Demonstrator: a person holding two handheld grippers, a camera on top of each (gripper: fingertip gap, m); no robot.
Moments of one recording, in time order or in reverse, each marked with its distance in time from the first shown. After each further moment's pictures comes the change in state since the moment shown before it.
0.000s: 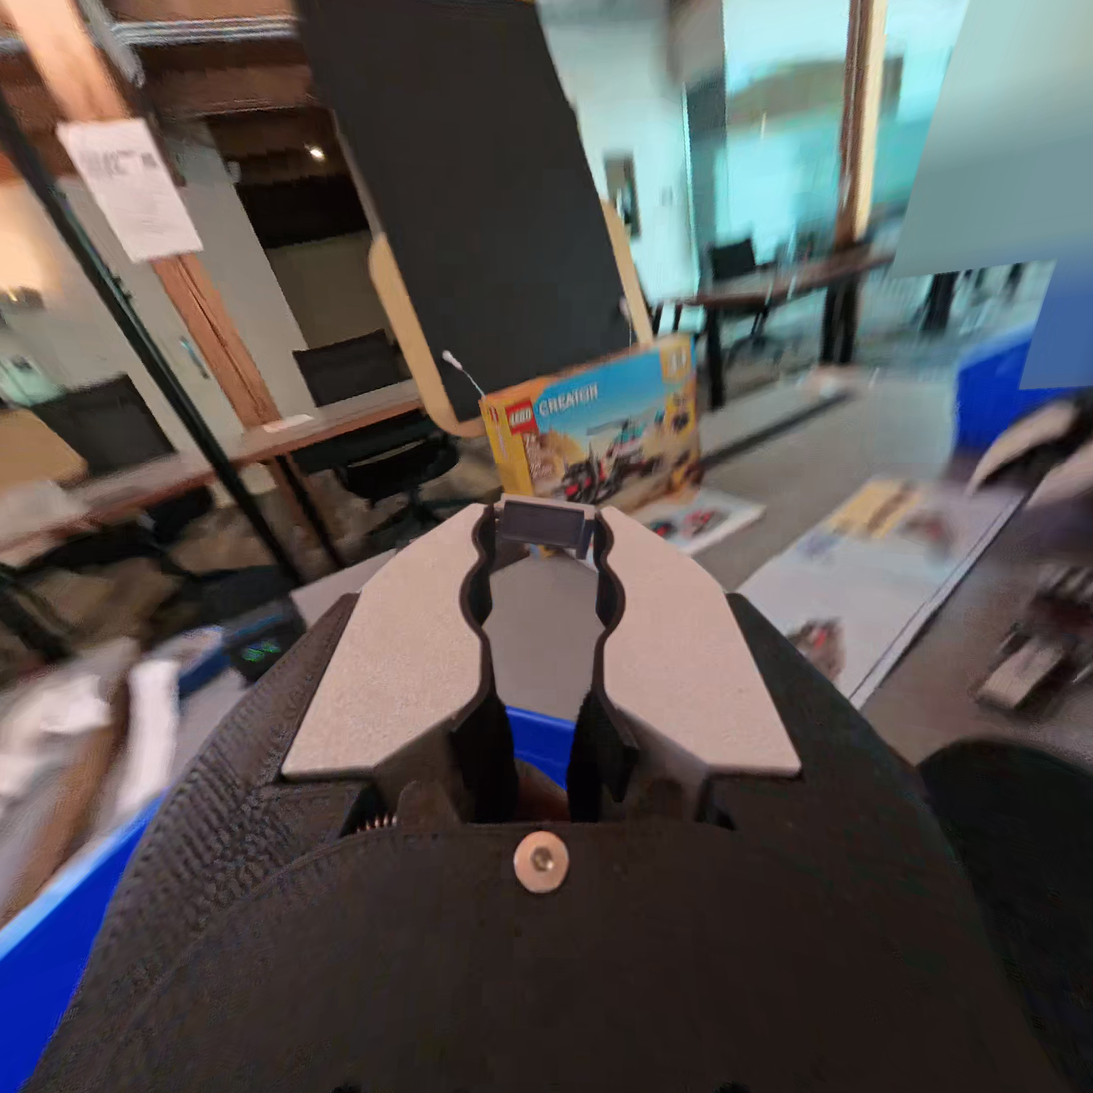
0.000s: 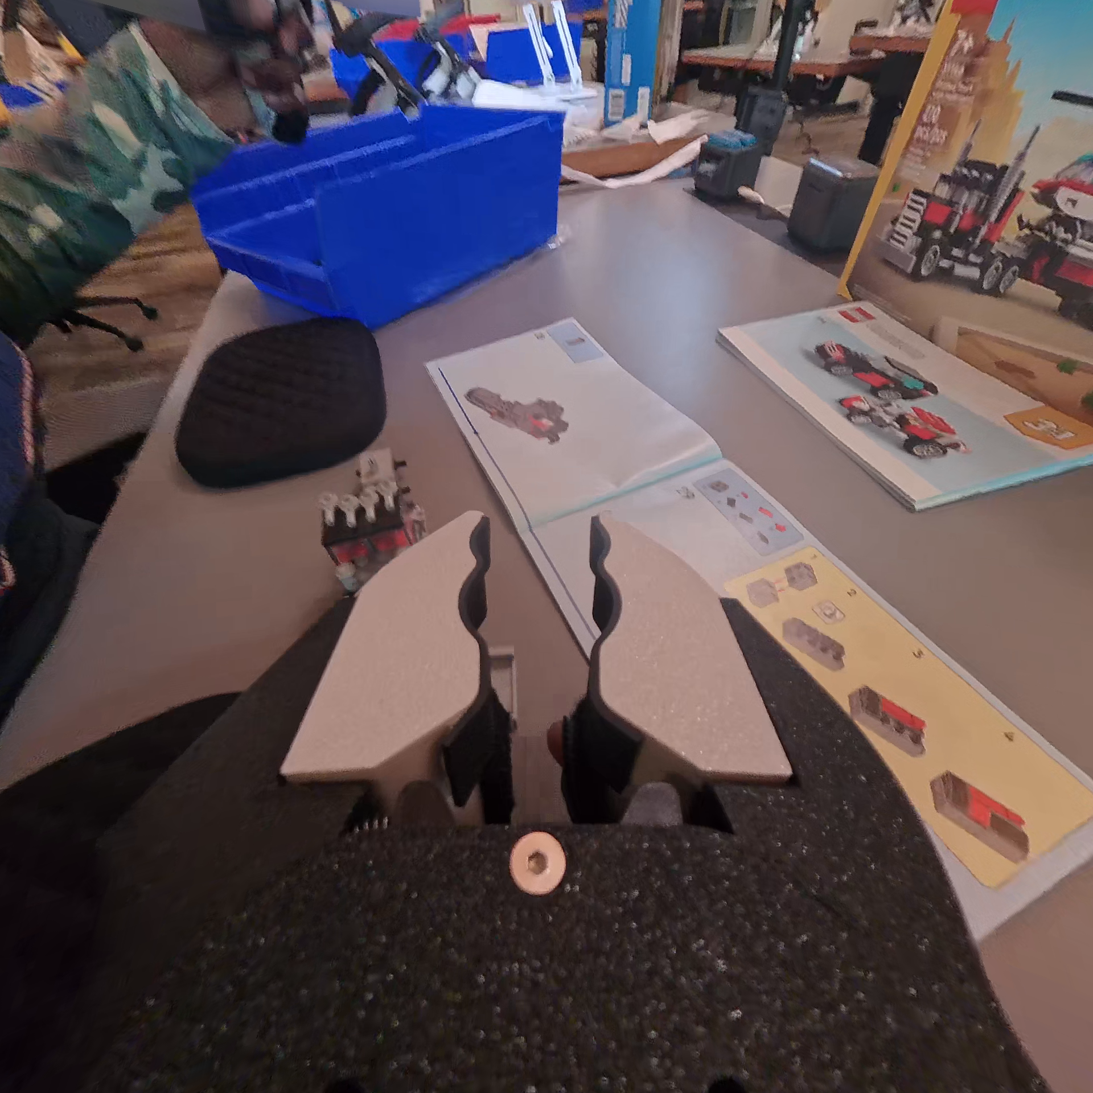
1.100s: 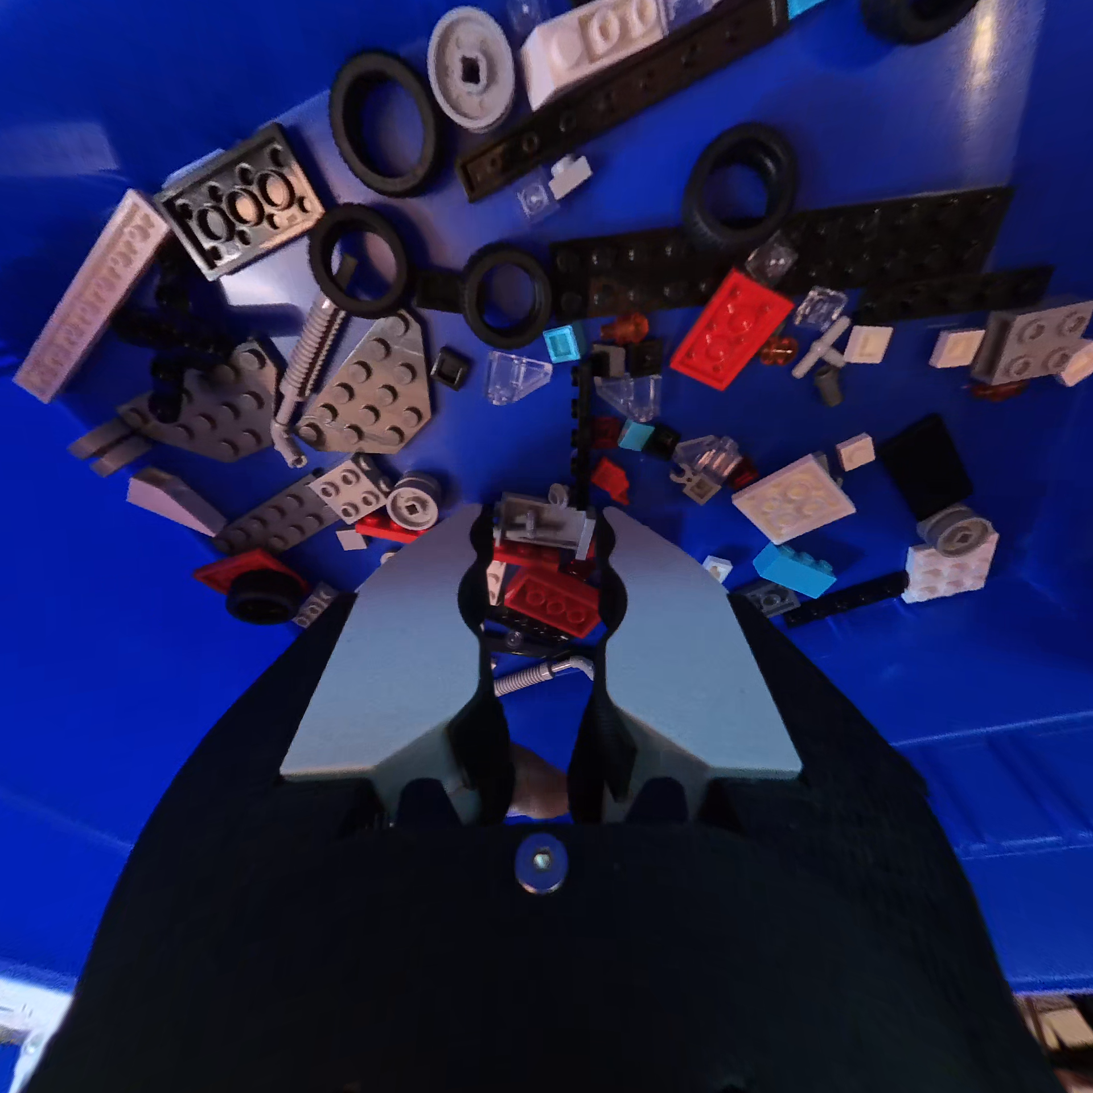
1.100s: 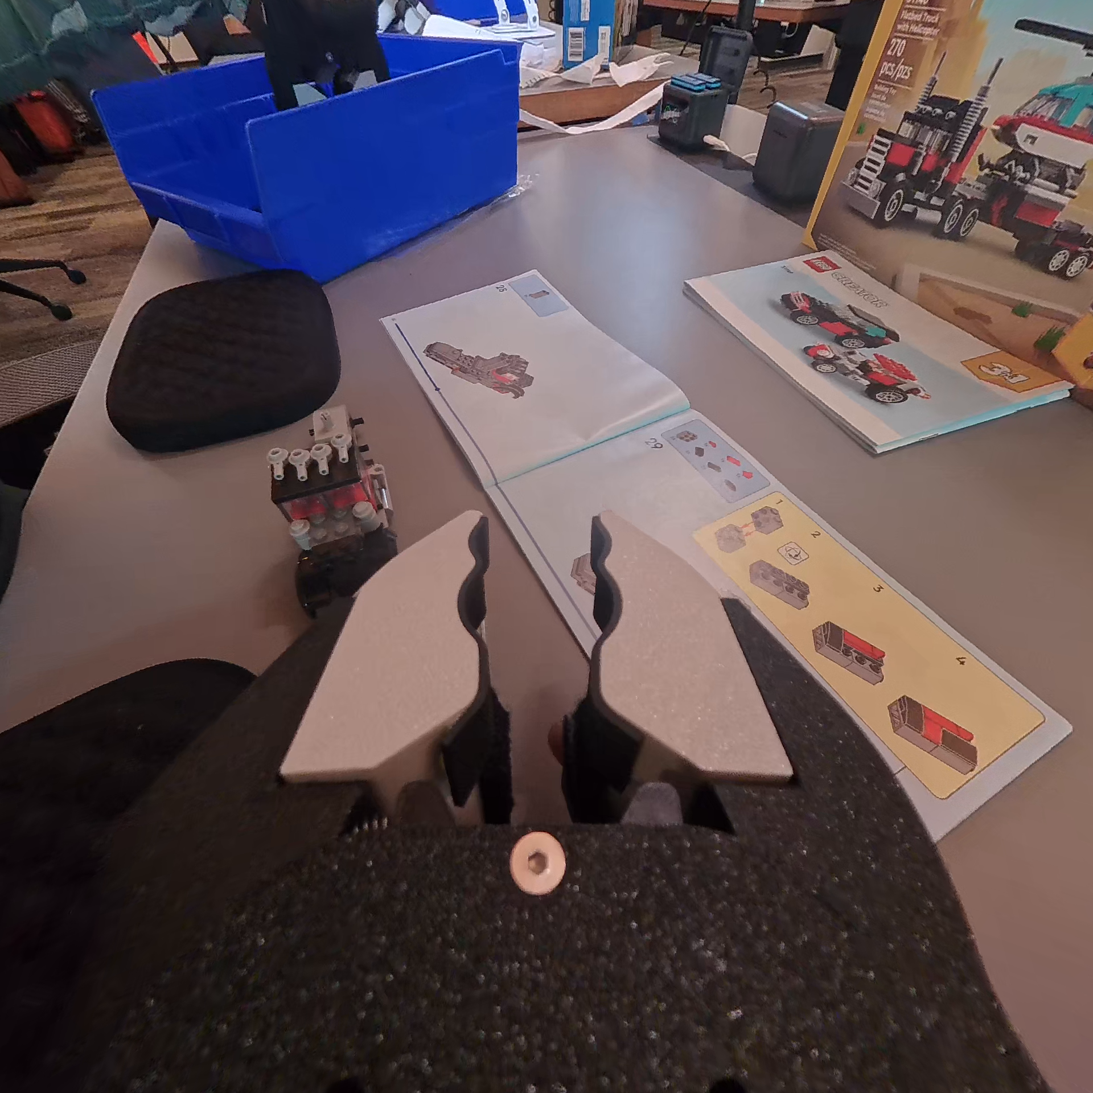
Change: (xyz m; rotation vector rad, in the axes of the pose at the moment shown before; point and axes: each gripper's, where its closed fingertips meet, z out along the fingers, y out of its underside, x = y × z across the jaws) left arm -0.079 0.222 -0.099 -1.563 0.751 0.502; right arm 0.012 0.019 -0.006 -0.059 0.068 -0.003
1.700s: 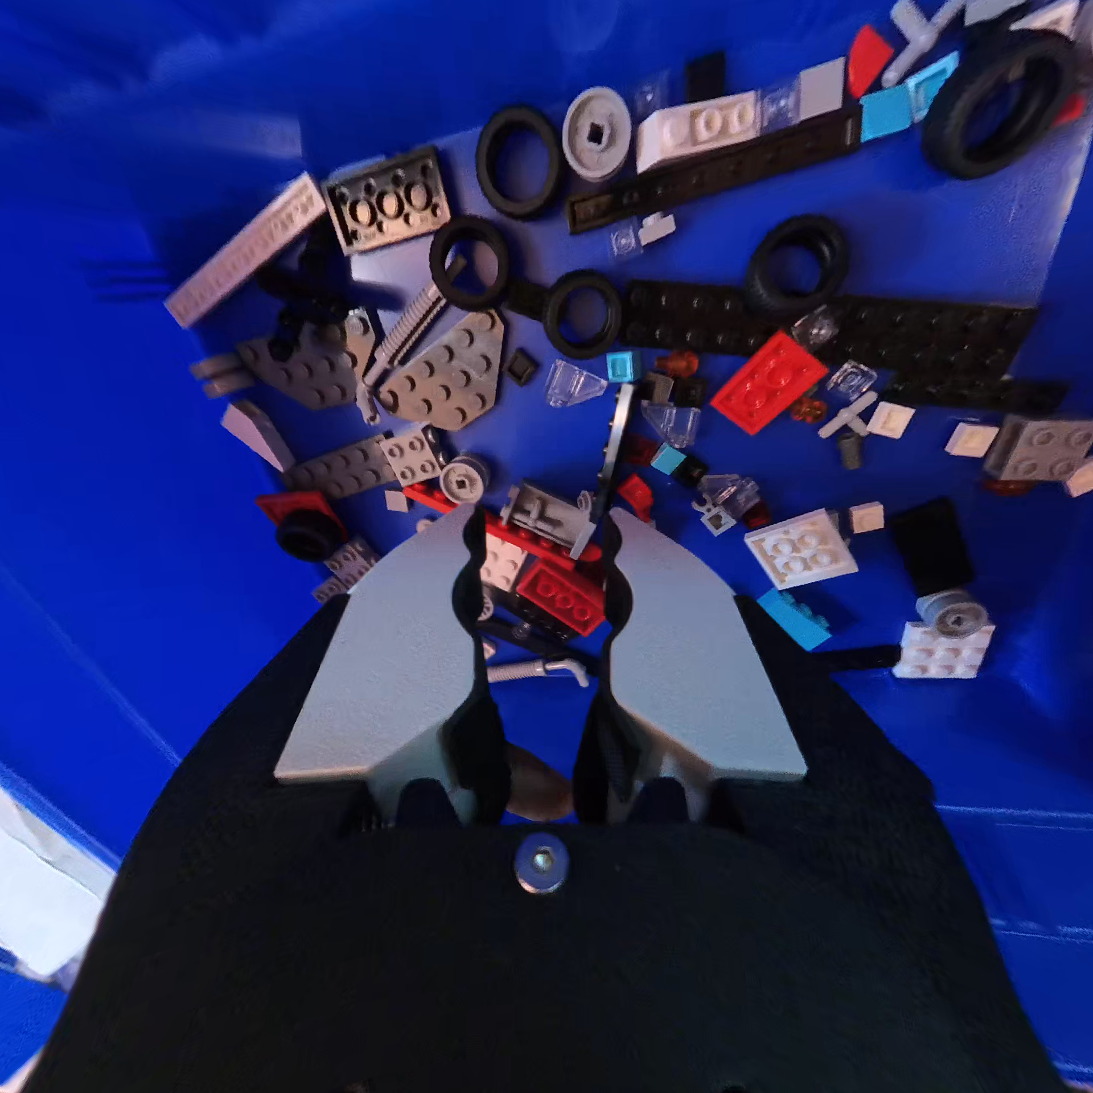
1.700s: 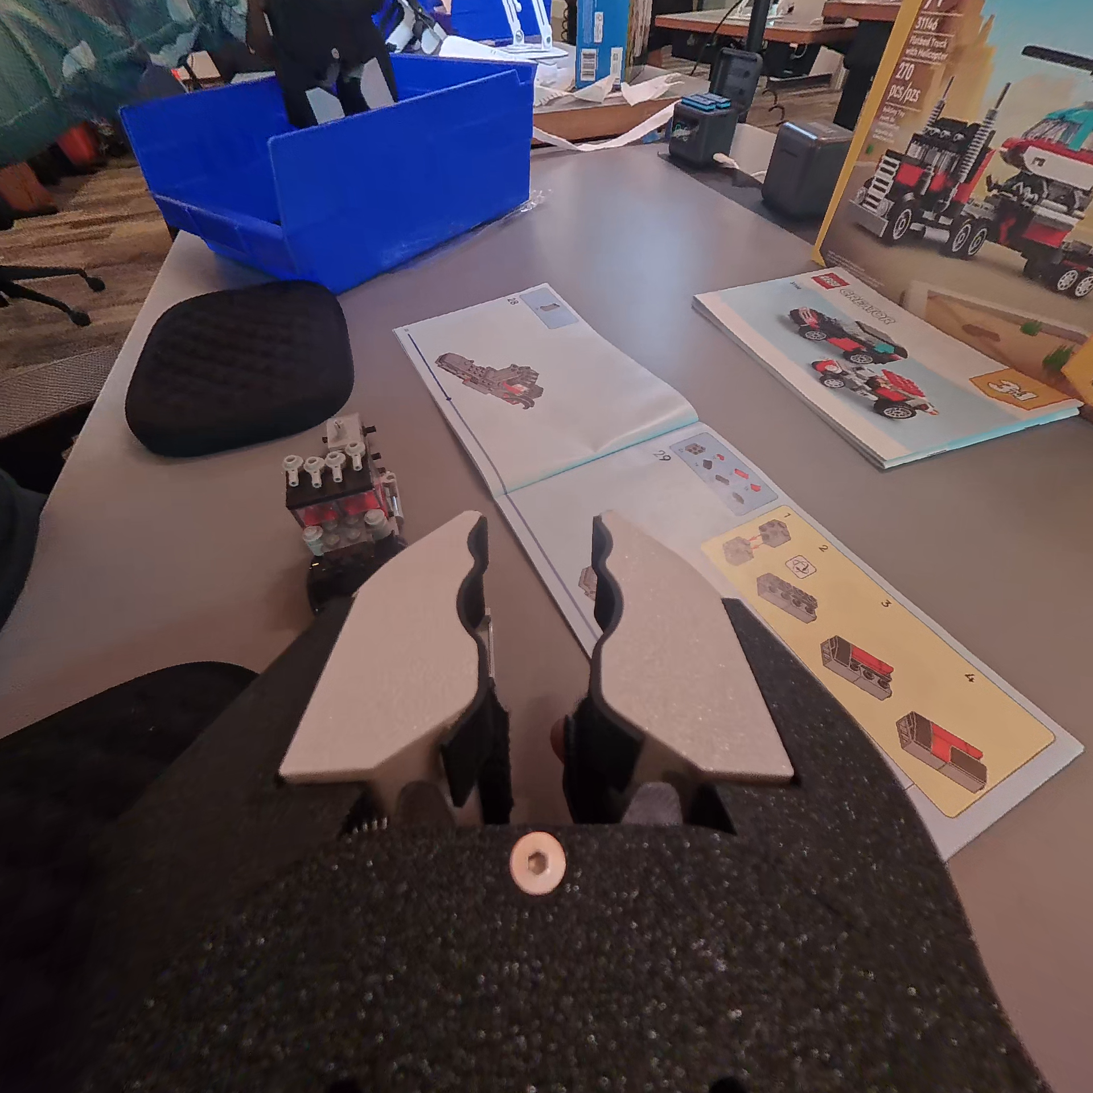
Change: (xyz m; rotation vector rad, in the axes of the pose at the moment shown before) left arm -0.008 -0.004 -0.013 0.072 -0.153 -0.177; right arm -0.003 -0.004 0.000 0.019 -0.017 -0.008
